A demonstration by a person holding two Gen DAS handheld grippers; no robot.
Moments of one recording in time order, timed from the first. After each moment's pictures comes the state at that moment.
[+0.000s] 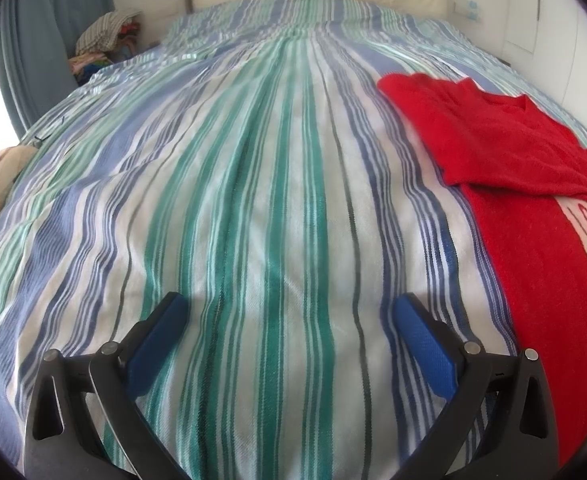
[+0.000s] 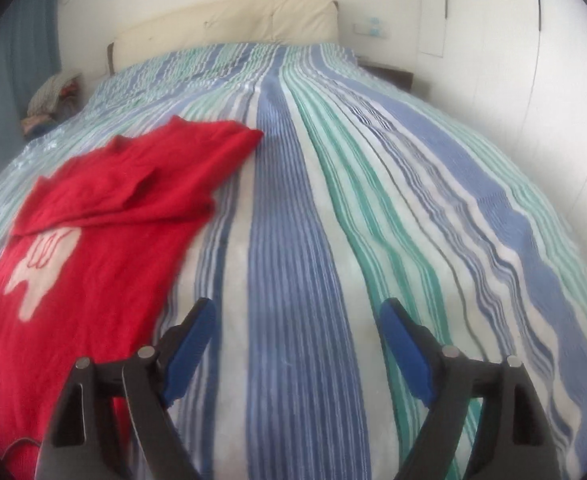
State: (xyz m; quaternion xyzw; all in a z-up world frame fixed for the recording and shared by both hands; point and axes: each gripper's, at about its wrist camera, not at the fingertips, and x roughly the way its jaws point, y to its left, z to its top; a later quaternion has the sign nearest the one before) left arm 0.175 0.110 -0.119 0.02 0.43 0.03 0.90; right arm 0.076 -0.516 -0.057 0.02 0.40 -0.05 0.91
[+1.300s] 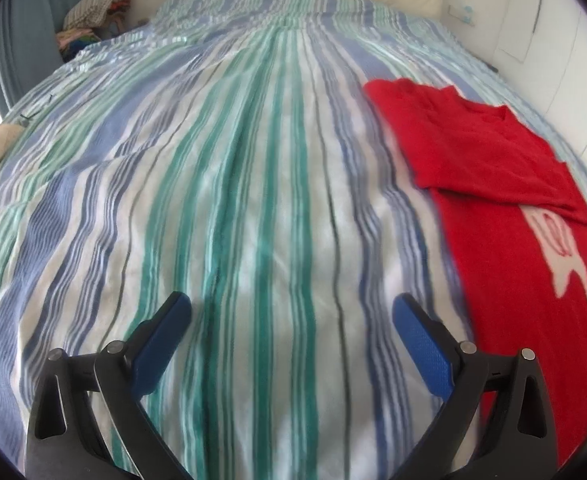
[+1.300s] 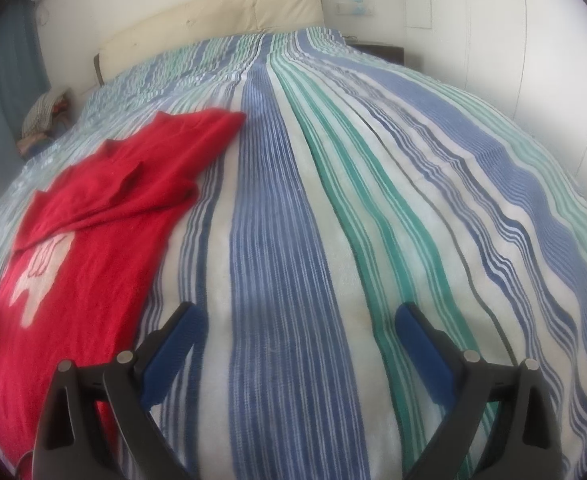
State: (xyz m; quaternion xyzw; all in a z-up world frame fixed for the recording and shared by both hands) left arm 0.157 0.122 -0.089 -0.05 0.46 -0.05 0.89; right arm 0.072 -0.520 -0.052 0.06 0.42 -0.03 0.91
